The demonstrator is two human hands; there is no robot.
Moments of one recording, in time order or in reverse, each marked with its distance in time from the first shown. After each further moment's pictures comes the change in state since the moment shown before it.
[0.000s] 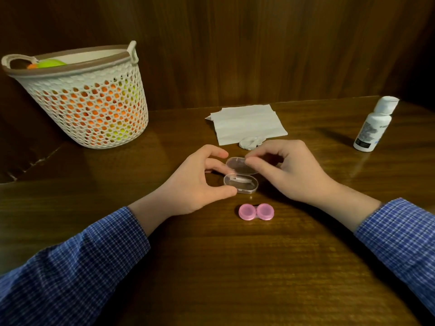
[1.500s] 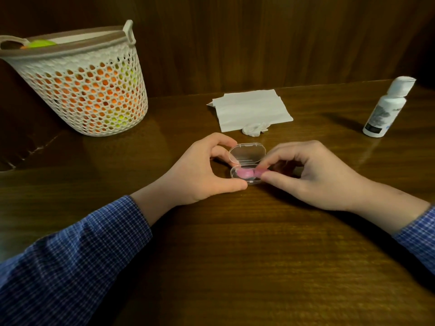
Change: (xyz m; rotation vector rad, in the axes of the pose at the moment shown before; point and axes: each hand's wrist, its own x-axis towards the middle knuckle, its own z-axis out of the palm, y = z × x) left_hand 0.000 0.000 0.005 0.002 -0.007 0.098; right_hand -0.029 -0.010 -0.021 0.043 -0.268 0.002
